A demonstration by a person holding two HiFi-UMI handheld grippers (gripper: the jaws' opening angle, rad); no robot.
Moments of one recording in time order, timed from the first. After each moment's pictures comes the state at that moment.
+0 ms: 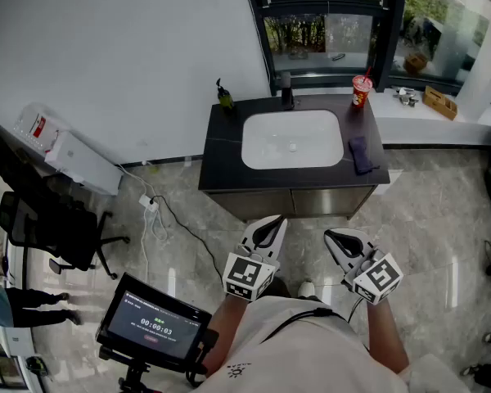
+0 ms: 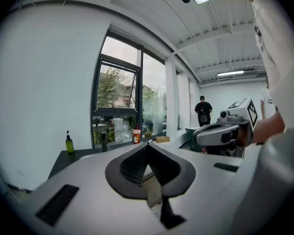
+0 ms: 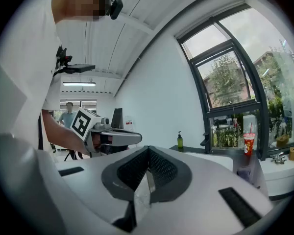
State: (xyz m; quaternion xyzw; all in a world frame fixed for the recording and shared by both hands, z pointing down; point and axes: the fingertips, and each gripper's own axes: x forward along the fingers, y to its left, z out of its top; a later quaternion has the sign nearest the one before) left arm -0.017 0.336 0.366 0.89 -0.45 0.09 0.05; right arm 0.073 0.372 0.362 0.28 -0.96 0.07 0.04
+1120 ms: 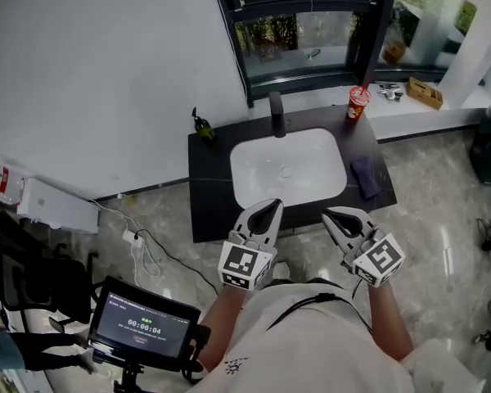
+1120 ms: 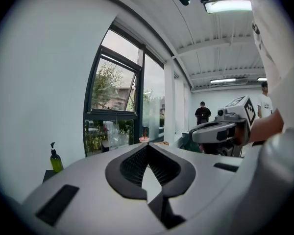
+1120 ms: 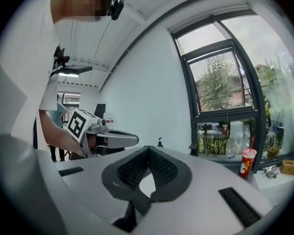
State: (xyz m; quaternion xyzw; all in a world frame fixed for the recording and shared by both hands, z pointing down) left arm -0.072 0.122 0.361 0.92 -0.38 0.06 0.05; right arm 0.011 0.160 0.349 0.36 -0.93 0.05 0.06
